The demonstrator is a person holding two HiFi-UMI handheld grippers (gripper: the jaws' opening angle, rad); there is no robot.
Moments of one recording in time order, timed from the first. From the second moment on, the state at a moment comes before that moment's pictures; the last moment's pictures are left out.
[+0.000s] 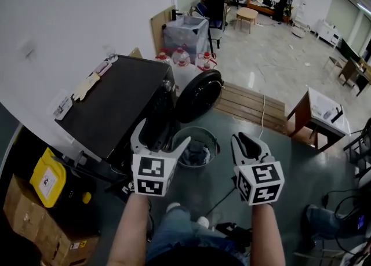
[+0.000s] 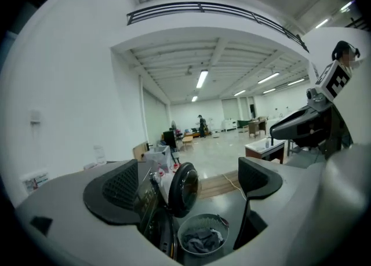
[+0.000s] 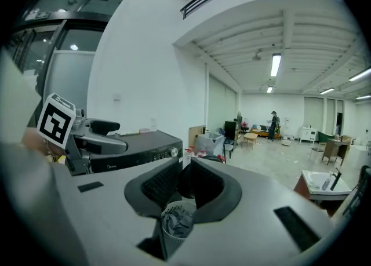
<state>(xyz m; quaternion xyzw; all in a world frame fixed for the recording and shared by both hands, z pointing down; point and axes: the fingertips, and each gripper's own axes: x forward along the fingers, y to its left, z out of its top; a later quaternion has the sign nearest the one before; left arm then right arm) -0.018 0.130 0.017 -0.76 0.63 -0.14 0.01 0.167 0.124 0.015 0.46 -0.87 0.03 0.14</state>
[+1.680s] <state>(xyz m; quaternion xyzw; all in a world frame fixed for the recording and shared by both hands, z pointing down) -0.084 0.120 -0.127 -0.78 0.61 -0.02 0.15 0.144 0.128 -0.112 0.54 -0.83 -0.11 0.06</state>
